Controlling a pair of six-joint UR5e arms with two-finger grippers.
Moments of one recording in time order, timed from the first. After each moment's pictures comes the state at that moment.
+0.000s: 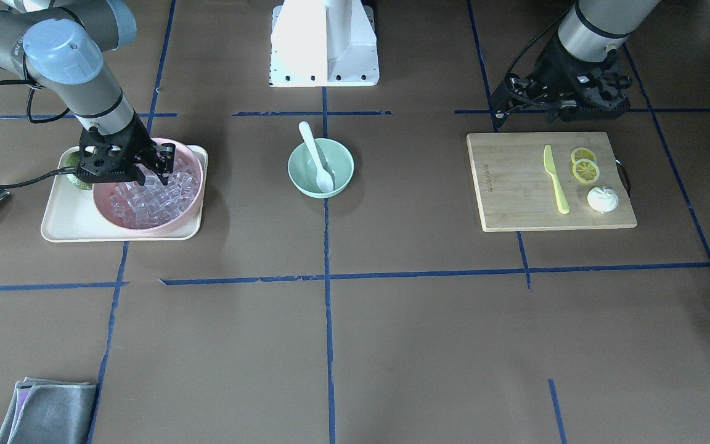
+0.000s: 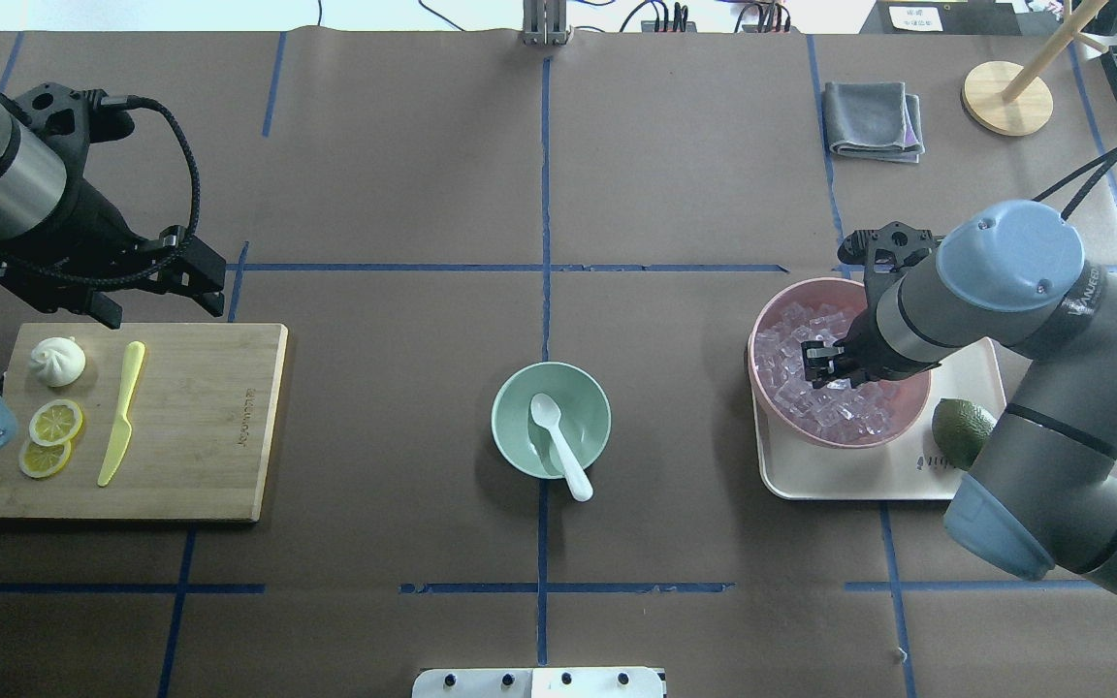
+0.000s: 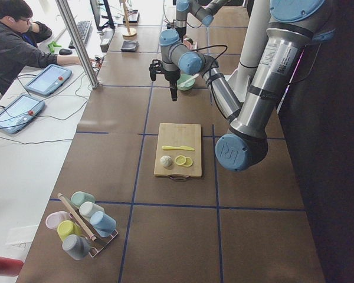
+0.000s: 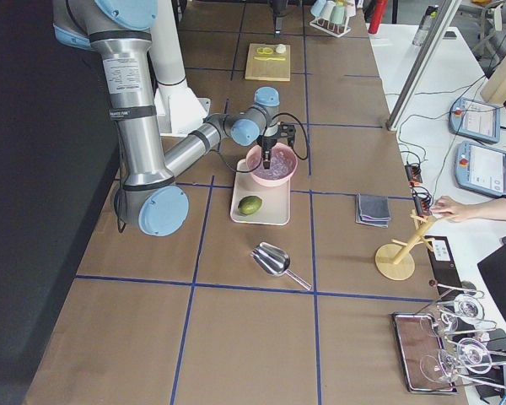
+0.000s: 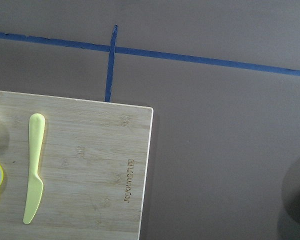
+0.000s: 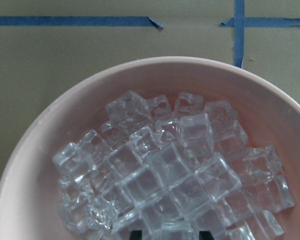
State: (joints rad) left arm -0.90 -1.91 -2.15 -1.28 -2.23 -0.99; right arm 0.68 -1.39 1.93 -1.44 1.99 1.05
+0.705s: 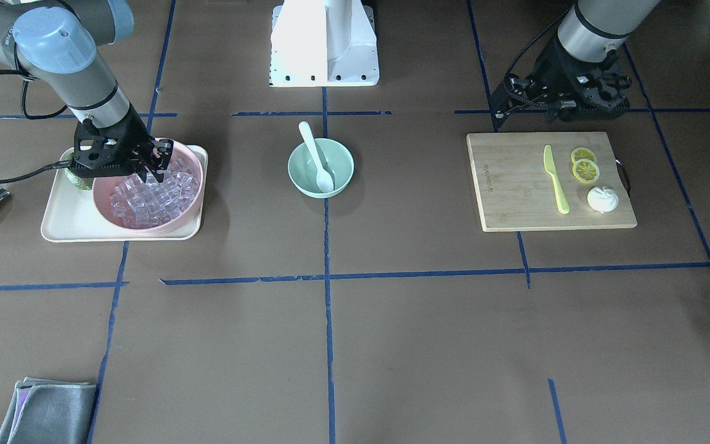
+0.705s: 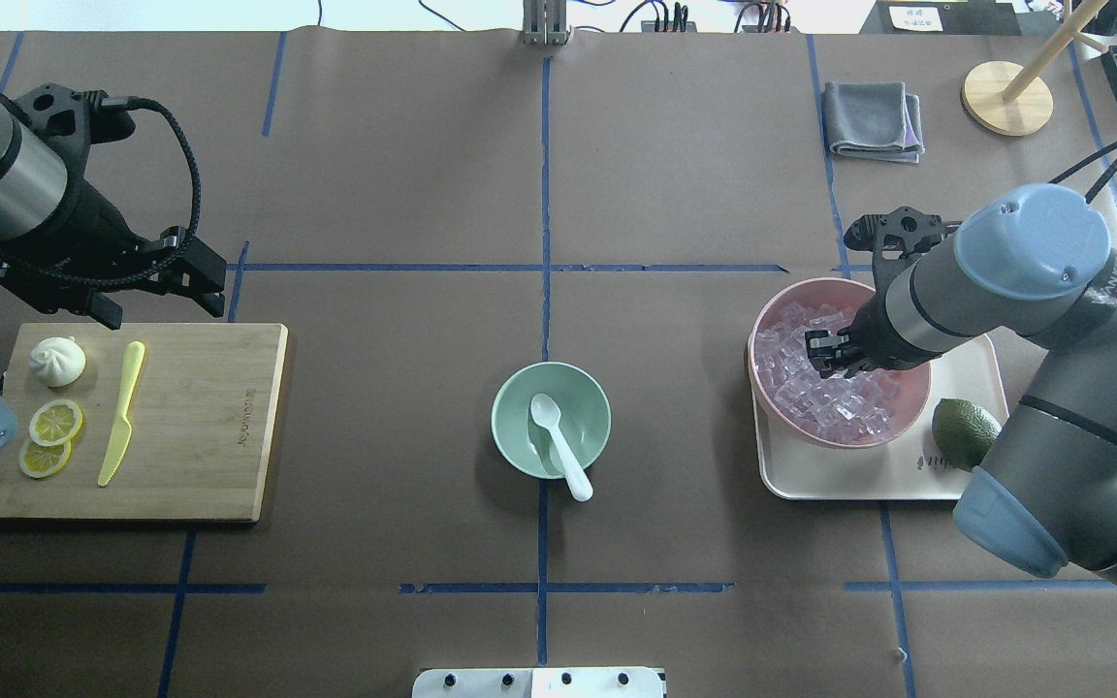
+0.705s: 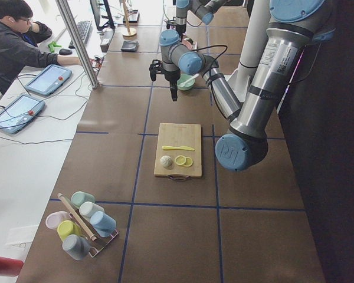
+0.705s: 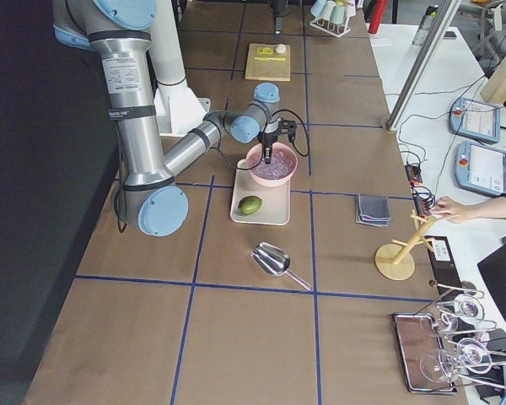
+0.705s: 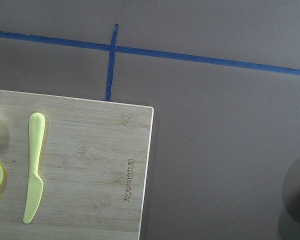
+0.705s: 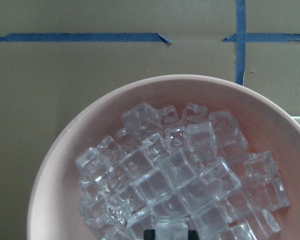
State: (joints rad) left arm -0.90 -1.91 -2.15 -1.28 -2.23 -0.99; right arm 0.71 -1.38 1.98 -1.46 2.00 1.05
